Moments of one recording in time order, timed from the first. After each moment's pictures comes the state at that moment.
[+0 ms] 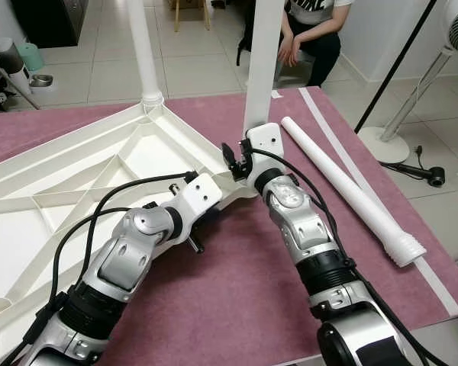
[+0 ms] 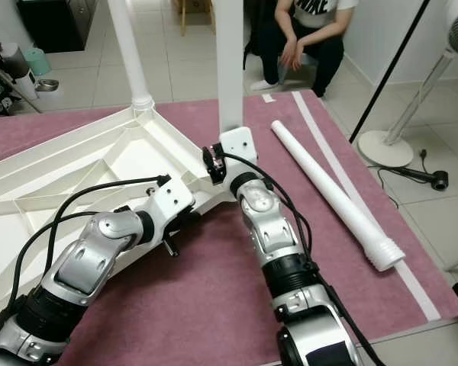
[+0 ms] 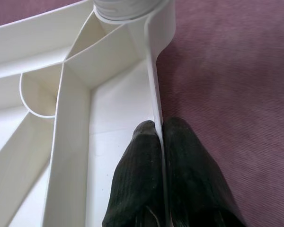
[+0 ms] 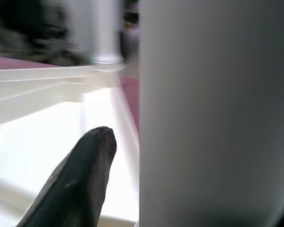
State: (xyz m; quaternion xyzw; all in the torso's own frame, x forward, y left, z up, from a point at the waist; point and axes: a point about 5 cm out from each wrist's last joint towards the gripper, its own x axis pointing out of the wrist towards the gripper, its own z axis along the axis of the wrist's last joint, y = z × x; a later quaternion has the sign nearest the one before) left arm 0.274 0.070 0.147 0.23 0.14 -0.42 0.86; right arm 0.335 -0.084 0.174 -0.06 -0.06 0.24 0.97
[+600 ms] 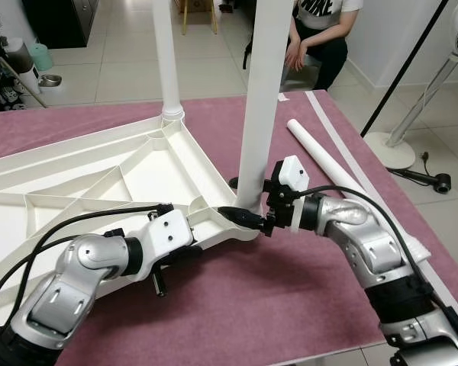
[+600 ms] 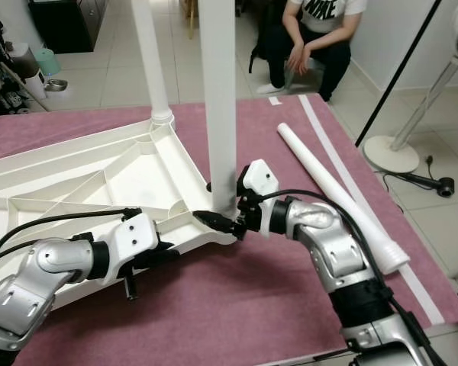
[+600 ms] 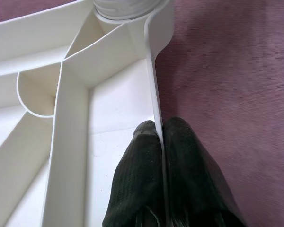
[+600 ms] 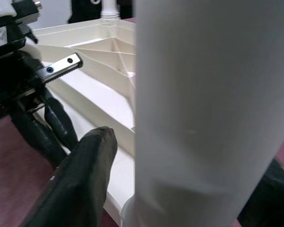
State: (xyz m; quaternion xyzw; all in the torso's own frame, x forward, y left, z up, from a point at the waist) left arm 0.221 0.116 0.146 0.25 0.14 -0.54 0.79; right arm 0.280 -0.118 0.169 -0.11 0.01 0.57 0.81
